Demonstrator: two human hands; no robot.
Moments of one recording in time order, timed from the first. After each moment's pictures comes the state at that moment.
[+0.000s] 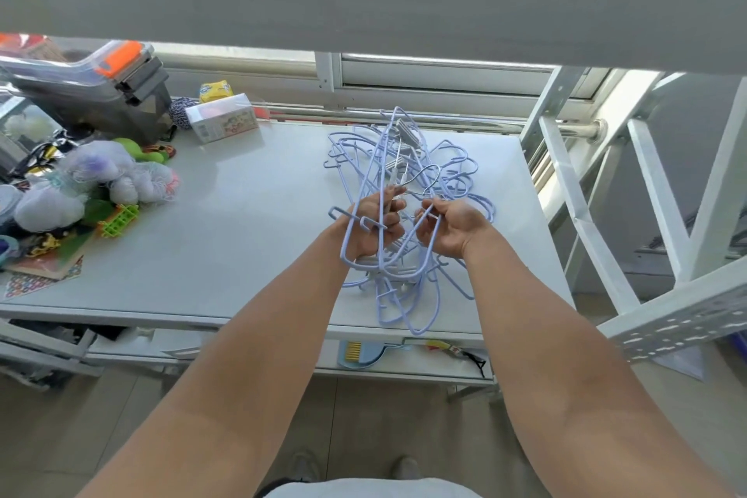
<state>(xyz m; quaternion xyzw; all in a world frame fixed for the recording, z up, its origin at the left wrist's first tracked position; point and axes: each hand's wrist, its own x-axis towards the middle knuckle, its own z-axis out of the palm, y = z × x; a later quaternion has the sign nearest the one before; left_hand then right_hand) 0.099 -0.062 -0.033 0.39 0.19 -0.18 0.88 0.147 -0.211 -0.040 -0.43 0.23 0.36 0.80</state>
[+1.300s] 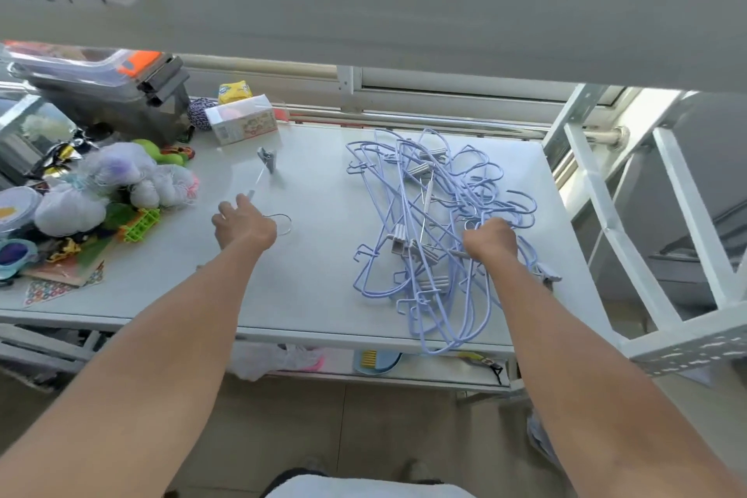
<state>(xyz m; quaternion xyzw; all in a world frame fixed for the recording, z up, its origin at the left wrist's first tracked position) 0.054 0.142 -0.070 0.88 0.45 0.00 0.18 0.139 -0.205 -0.052 -0.94 0.15 0.12 0.28</state>
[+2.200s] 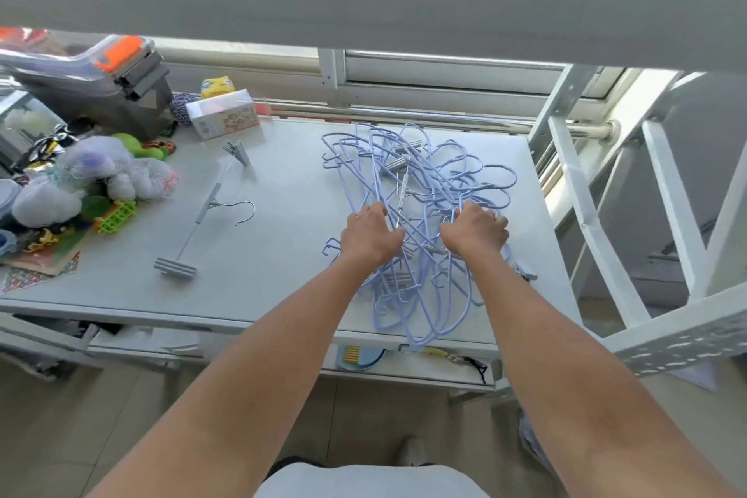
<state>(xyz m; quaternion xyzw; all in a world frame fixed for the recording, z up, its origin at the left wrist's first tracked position) 0.094 -0.076 -0.065 0.93 0.20 -0.03 0.30 0.150 -0.230 -0.055 -0.98 0.08 0.10 0.14</state>
